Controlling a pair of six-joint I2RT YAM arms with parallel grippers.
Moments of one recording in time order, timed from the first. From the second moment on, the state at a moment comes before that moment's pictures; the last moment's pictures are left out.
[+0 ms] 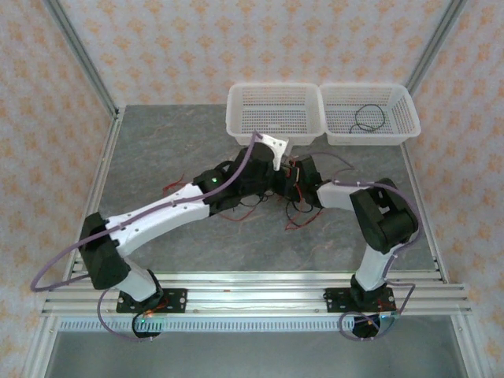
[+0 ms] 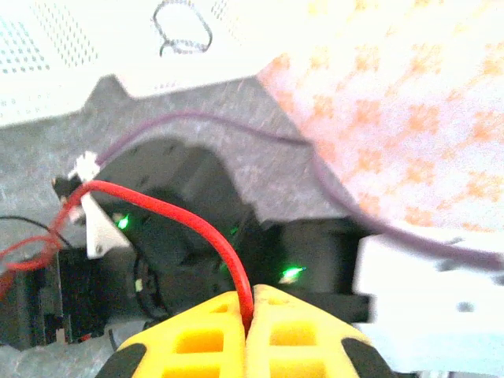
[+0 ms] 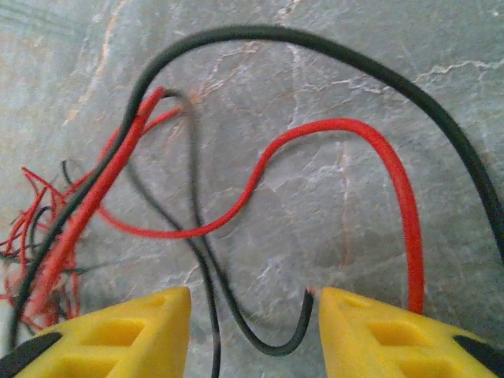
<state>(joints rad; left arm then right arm) -0.90 1.52 1.41 -0.32 -0.01 -0.53 0.45 1.79 0.88 0.12 -0.33 0.81</state>
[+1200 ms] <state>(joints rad) -0.75 1.48 1.83 -0.44 -0.17 -0.43 0.46 1.62 0.82 0.01 -0.12 0.75</state>
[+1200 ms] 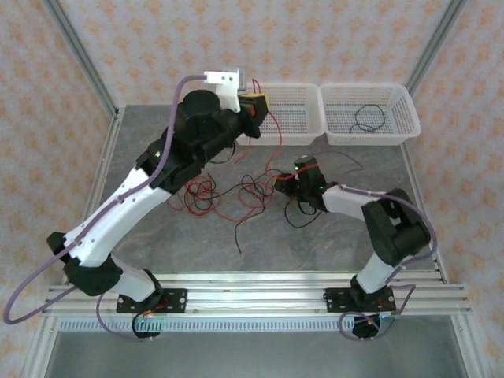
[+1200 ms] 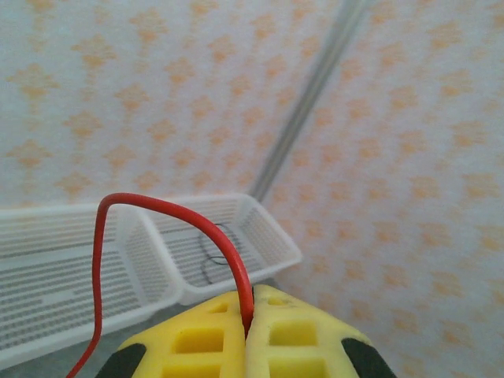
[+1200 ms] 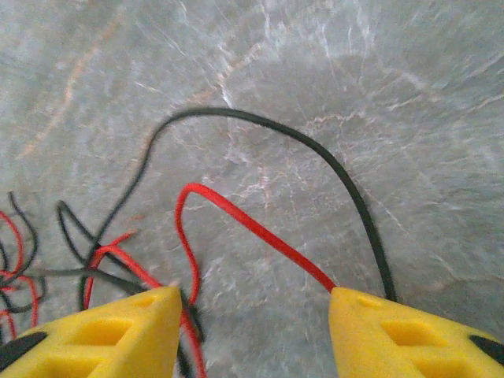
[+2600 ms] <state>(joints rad) -0.44 2.27 2.22 0.02 -0.03 -0.44 0.46 1.03 0.66 -0.29 0.02 0.72</state>
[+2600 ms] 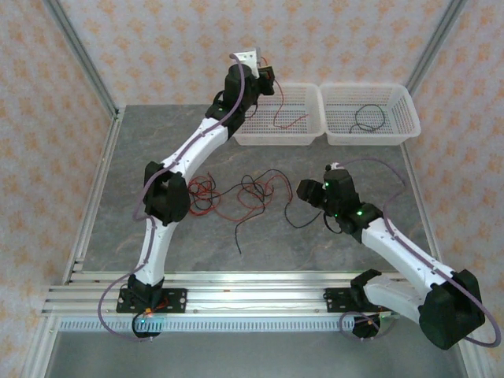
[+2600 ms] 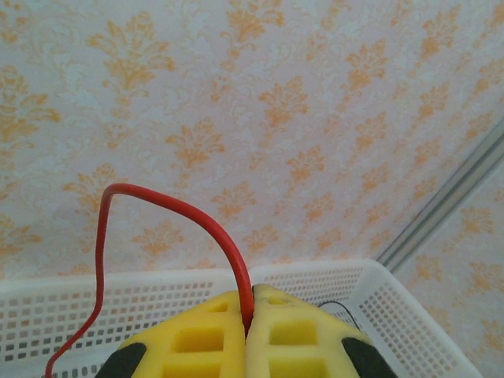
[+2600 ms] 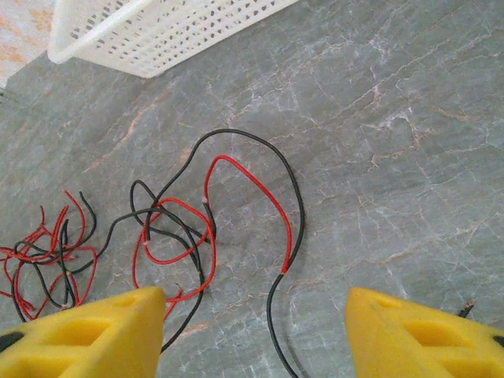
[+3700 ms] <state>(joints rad) -0.41 2.51 2.27 -0.12 -0.11 -0.40 0.46 1.14 0.68 -0.28 0.03 0.69</state>
